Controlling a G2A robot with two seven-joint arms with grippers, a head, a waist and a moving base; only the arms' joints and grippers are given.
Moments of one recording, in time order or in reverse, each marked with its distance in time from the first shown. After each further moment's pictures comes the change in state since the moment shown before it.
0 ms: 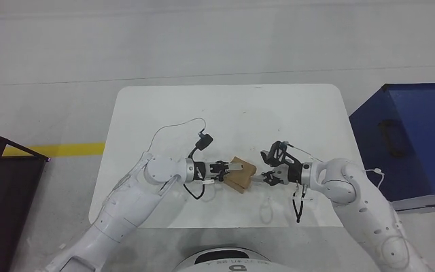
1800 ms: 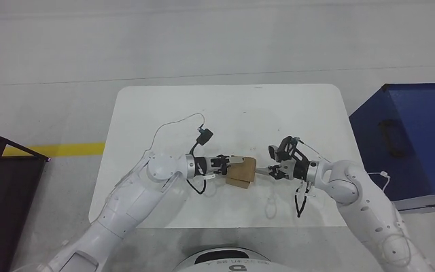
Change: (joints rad) left arm -0.032 -0.017 0.016 0.068 -0.059 -0.102 0.070; right arm -0.003 0.015 0.013 0.083 -0.018 0.023 -0.153
